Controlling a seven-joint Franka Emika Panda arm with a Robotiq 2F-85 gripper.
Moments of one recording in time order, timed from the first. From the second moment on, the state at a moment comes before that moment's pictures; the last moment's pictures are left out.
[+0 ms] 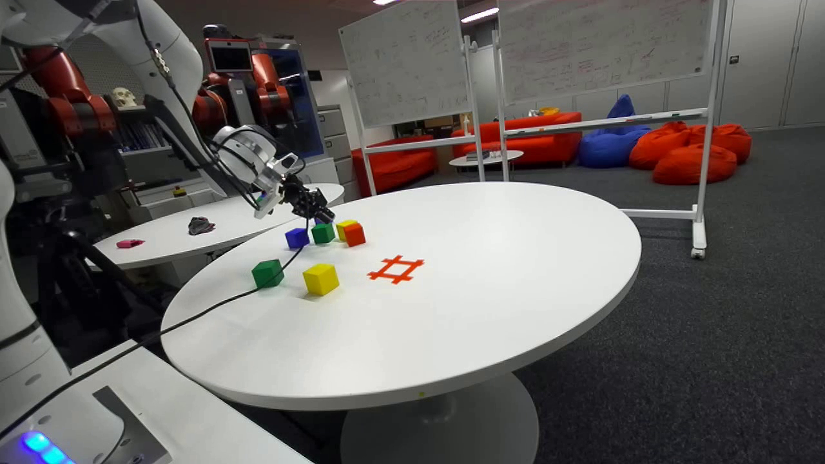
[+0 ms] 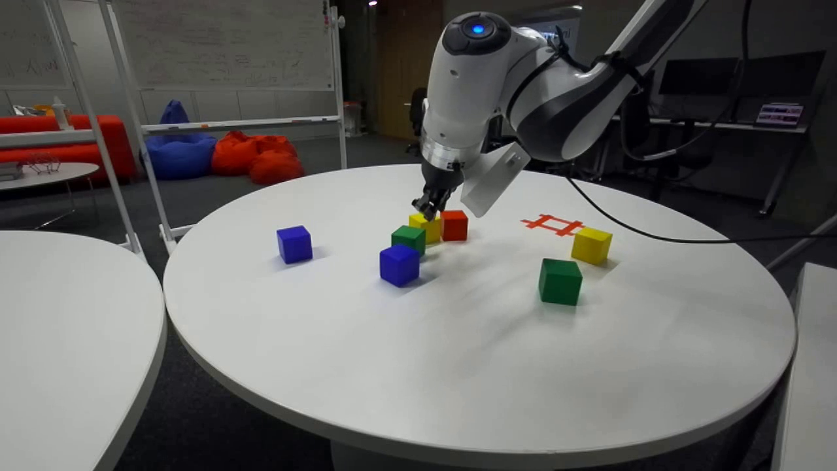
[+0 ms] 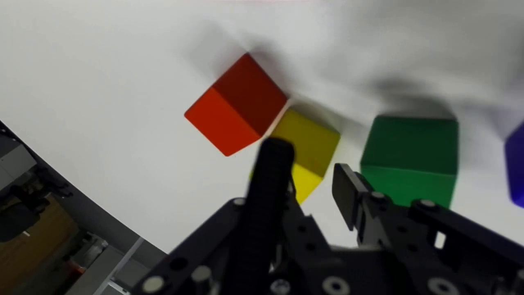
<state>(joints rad) 0.45 0.56 -0.03 -1.89 -1.10 2.55 1.13</state>
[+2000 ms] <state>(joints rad) 0.34 0.59 0.05 -1.89 -1.11 2.56 1.13</state>
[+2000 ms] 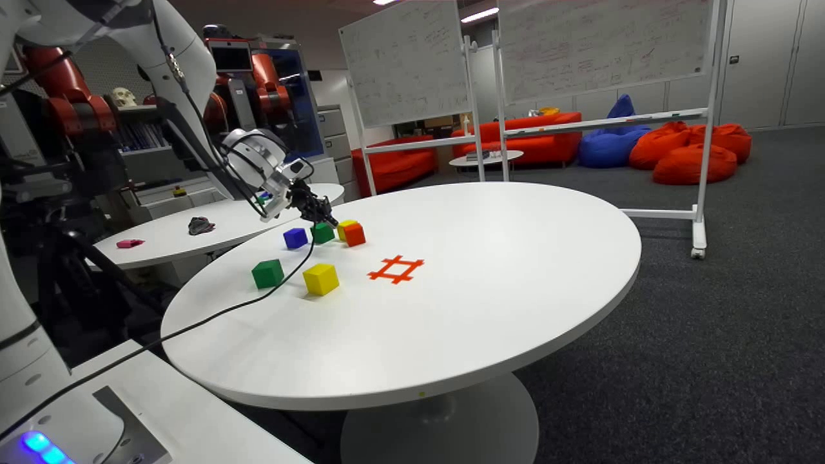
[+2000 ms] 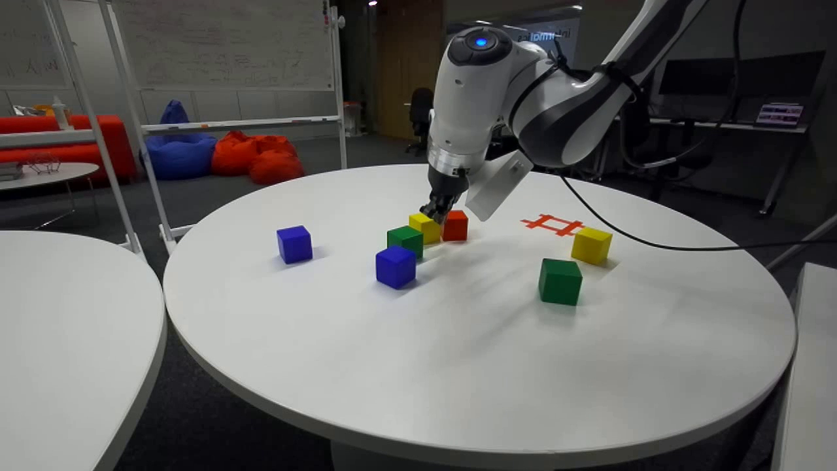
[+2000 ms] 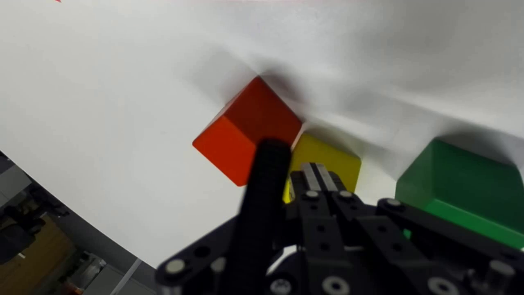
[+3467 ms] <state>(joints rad) 0.33 0.60 0.03 -1.85 -1.12 2.53 1.16</state>
